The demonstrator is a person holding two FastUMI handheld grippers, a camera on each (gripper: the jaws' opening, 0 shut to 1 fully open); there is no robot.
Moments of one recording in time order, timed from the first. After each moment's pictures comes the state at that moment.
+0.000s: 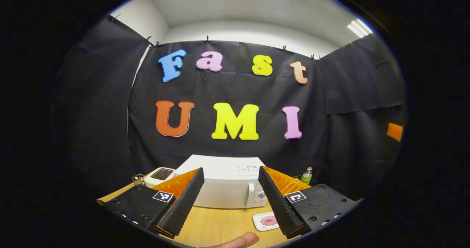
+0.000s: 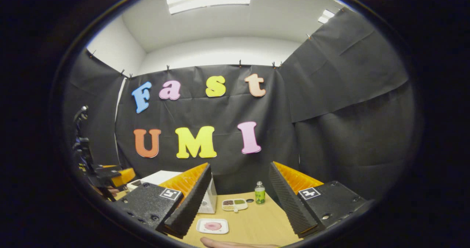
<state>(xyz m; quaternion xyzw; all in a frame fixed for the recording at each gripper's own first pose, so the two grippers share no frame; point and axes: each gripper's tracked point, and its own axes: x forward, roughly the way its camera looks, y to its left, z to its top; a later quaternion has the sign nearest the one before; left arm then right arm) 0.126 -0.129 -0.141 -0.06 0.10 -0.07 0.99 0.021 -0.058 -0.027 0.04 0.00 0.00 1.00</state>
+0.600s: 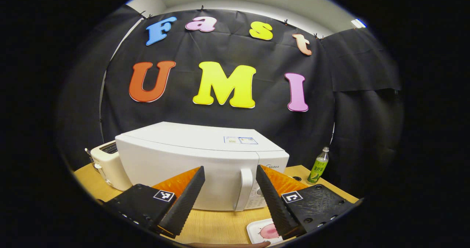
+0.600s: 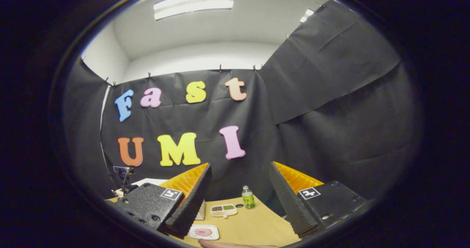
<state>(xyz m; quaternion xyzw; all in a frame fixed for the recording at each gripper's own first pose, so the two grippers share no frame) 0.247 -0.213 -0.315 -0.07 0.15 -0.11 0.98 0.047 -0.113 -0.048 0.08 -0.05 -0.06 0.99</state>
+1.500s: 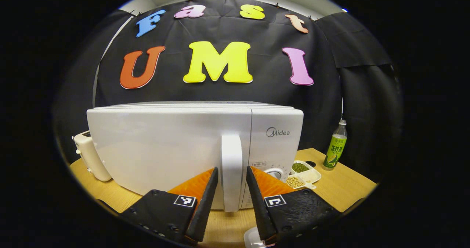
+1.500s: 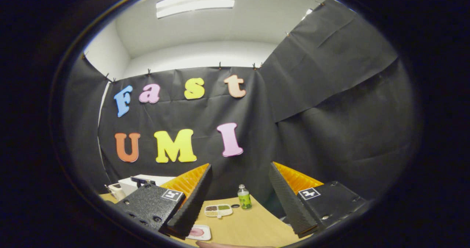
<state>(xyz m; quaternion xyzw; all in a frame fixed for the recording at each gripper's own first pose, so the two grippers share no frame) 0.273 -0.248 -0.405 -0.03 0.19 -0.09 0.98 0.072 -0.120 -0.097 0.07 -0.03 -0.05 1.00</state>
